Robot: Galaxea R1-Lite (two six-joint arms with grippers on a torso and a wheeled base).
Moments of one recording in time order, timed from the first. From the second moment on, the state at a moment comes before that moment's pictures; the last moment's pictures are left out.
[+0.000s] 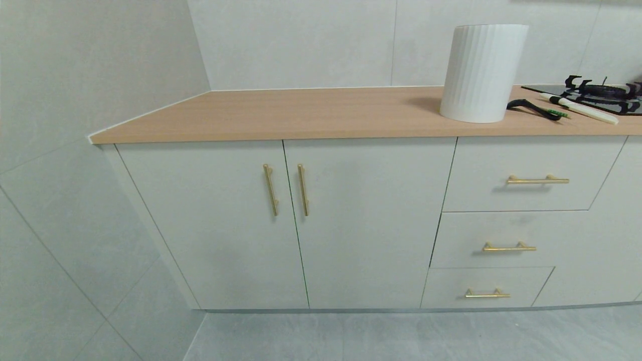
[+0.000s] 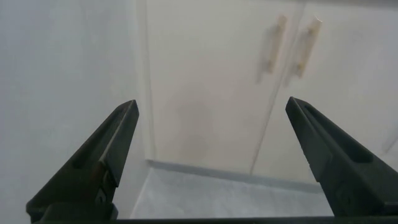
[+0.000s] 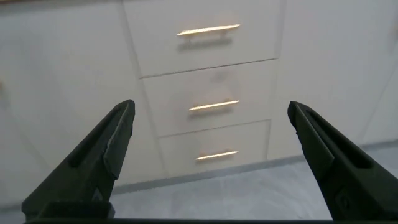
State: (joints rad) left arm 0.00 0.01 -0.05 -0.06 0.10 -0.06; right arm -0.01 0.00 -0.04 -0.08 -0.14 0.06
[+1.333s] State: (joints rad) left arm 0.00 0.00 0.00 0.00 -0.02 0.00; right arm 0.00 0.00 0.00 0.00 0.01 0.01
